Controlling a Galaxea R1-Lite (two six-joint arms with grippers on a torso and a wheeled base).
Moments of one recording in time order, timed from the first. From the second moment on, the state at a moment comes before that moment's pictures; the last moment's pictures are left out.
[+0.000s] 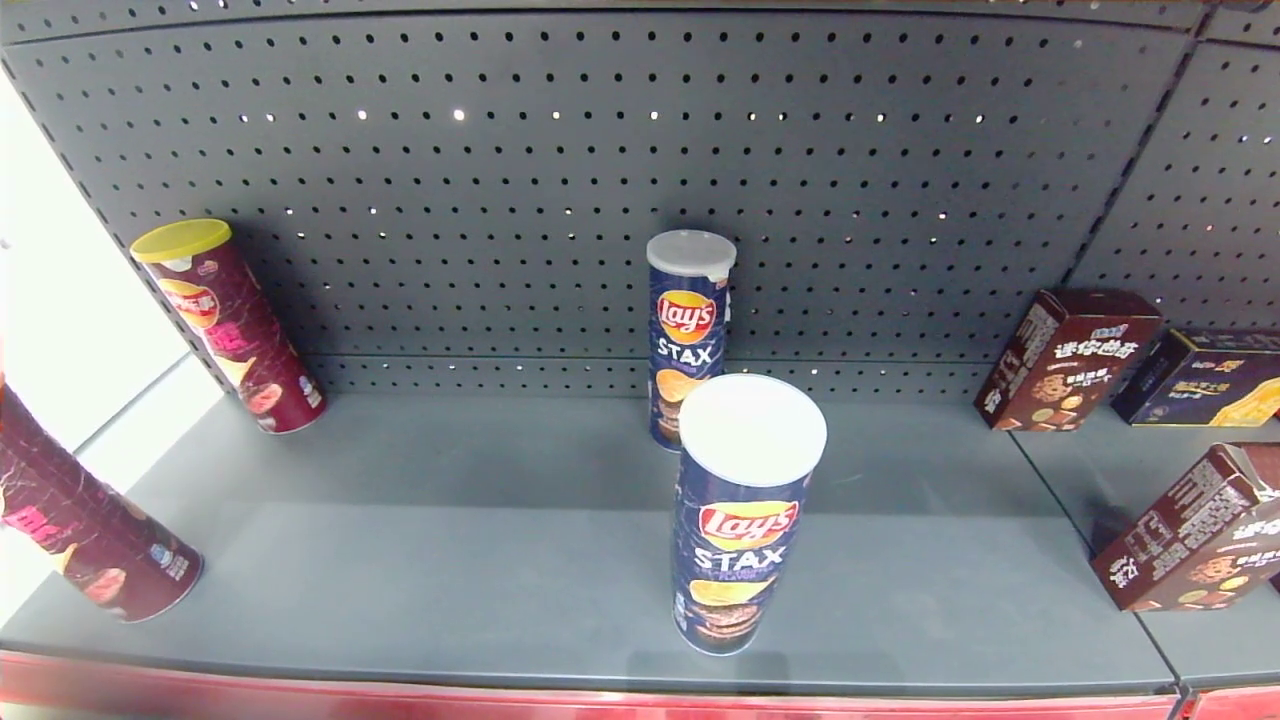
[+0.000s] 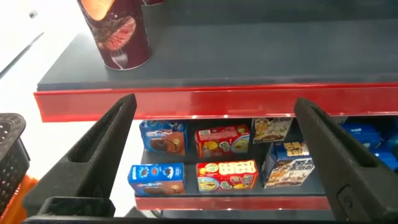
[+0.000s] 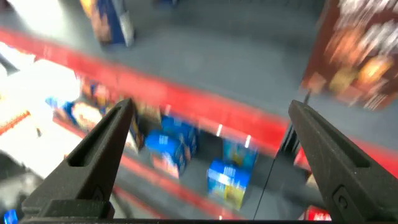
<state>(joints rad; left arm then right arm) 0.00 0.00 0.00 0.00 -0.02 0.02 0.47 0.06 -0.10 0.01 0.01 -0.01</state>
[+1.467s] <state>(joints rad) 0.00 0.00 0.00 0.00 -0.02 0.03 0.65 1.20 -0.61 -0.19 0.15 -0.07</state>
